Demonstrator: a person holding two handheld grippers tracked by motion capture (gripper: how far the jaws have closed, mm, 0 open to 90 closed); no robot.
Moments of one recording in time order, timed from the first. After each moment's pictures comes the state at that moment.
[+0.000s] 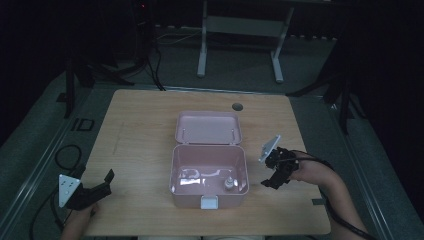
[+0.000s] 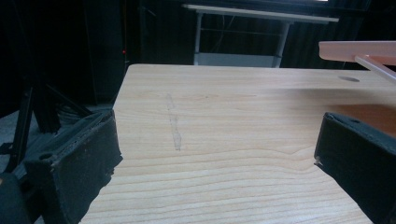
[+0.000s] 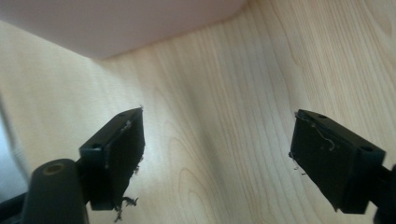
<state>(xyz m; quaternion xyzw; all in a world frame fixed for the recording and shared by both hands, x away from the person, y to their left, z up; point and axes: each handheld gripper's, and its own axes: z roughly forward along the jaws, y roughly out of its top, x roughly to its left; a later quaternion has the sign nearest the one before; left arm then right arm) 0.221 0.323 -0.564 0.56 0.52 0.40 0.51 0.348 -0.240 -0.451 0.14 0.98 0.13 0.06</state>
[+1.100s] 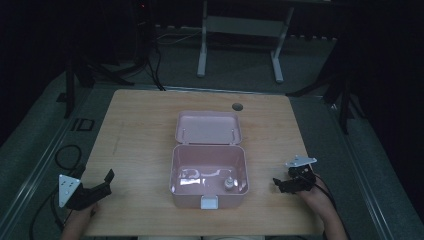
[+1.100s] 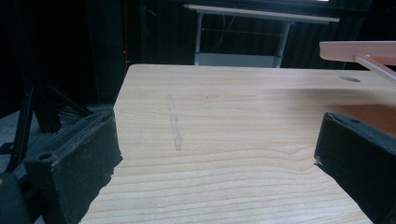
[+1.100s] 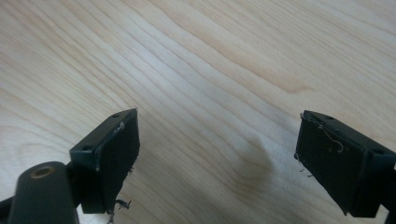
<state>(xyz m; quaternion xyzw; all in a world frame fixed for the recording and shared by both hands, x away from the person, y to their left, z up) 0.221 0.323 -0.564 0.56 0.52 0.40 0.51 0.331 -0.324 -0.539 0.39 0.86 0.26 0.20</state>
